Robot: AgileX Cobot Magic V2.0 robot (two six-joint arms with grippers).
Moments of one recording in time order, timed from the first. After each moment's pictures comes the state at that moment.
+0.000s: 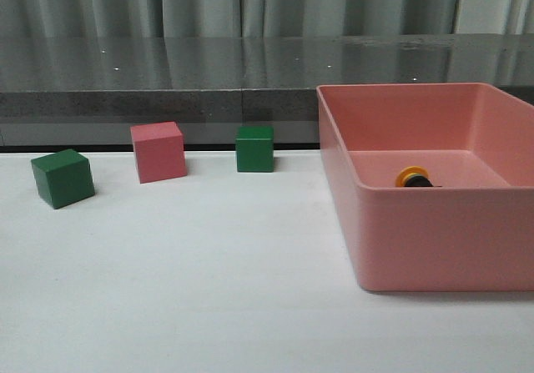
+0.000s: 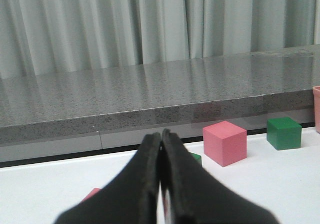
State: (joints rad) left arm -0.10 0.00 0.00 0.12 -0.01 -0.01; right arm 0.07 -0.01 0.02 -0.06 0.12 0.14
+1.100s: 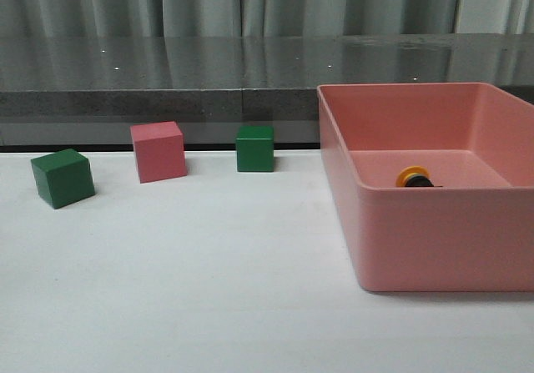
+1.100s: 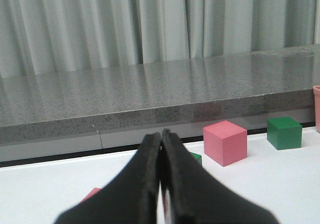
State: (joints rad) left arm -0.10 0.00 0.00 0.12 -0.01 -0.01; right arm 0.07 0.77 -0.78 0.23 0.40 0.16
